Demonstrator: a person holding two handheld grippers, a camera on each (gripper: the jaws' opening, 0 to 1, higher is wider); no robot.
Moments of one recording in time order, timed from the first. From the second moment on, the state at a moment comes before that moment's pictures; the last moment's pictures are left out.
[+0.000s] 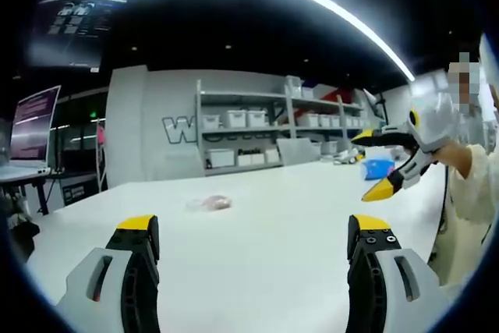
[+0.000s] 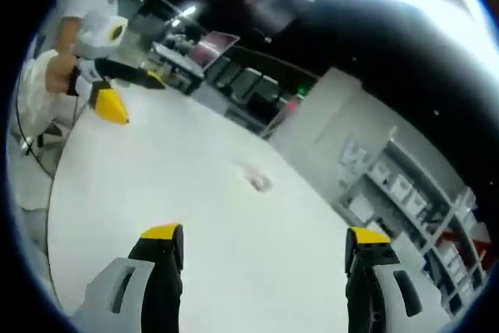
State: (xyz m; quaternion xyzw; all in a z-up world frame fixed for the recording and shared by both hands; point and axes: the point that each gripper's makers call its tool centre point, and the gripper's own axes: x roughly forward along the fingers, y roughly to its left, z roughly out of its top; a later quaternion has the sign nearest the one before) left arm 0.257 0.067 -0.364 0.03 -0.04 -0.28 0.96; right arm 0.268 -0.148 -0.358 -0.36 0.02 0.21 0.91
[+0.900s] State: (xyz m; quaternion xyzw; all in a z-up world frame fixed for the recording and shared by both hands) left arm 0.256 0.070 -0.363 0.03 -0.04 -0.27 0.96; right arm 0.287 -0.129 -0.367 -0.35 0.05 0.24 0.90
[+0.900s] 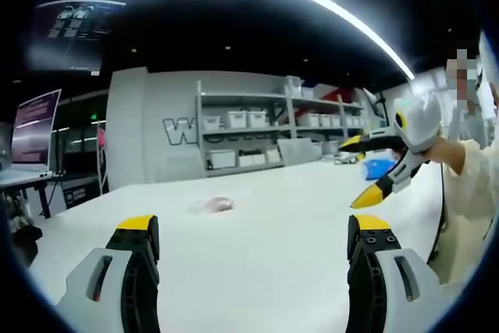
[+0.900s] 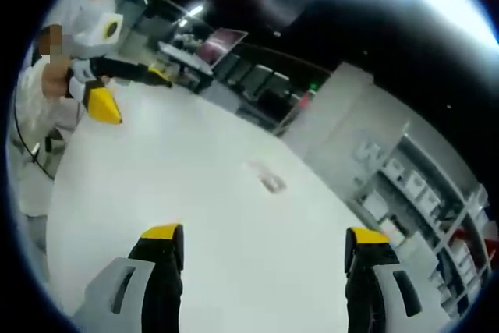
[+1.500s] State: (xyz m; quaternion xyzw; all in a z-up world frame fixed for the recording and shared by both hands) left arm 0.254 0.074 -0.359 0.03 -0.05 -0.27 0.96; right arm 0.300 -0.122 -0.375 -0.35 0.07 0.25 0.90
